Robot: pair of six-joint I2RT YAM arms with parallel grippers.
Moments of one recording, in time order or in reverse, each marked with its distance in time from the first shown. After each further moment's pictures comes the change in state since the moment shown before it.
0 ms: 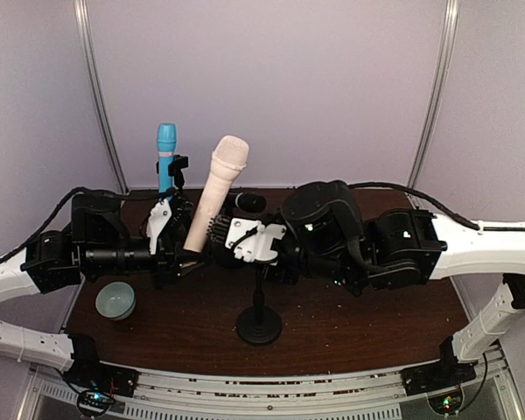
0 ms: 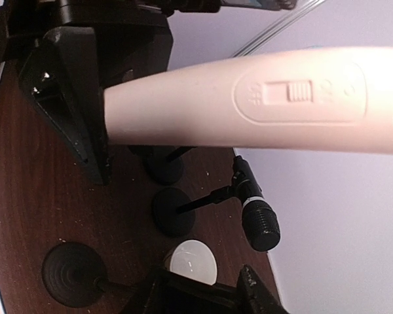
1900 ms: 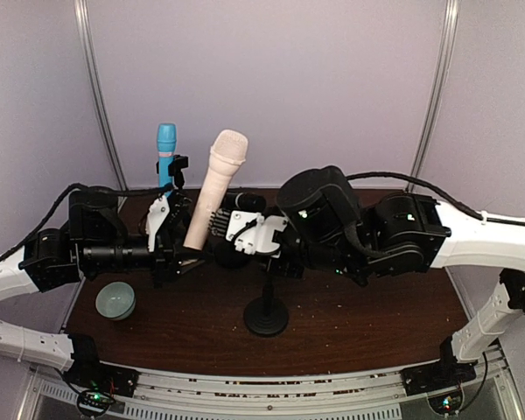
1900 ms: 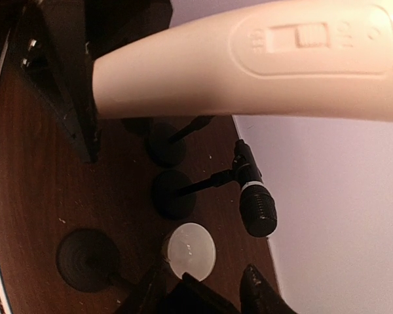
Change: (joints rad) left arm 0.000 0.002 0.019 0.007 0.027 0.000; right arm -0.015 0.031 0.111 -0.168 0.003 0.023
